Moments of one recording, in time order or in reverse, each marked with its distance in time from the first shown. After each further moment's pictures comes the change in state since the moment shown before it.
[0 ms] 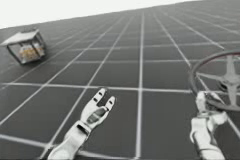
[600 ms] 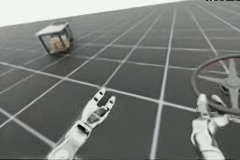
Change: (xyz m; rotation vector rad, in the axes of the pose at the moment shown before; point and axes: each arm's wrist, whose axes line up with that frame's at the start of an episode) left arm 0.004 -0.009 -0.002 0.028 0.016 -0.010; right arm 0.007 -0.017 0.000 0.014 0.011 -0.055
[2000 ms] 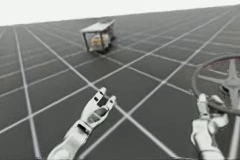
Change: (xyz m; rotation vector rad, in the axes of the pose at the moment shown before) left arm -0.002 0.001 0.001 -0.004 -0.008 0.000; right arm -0.002 0.004 0.001 0.000 -0.003 0.013
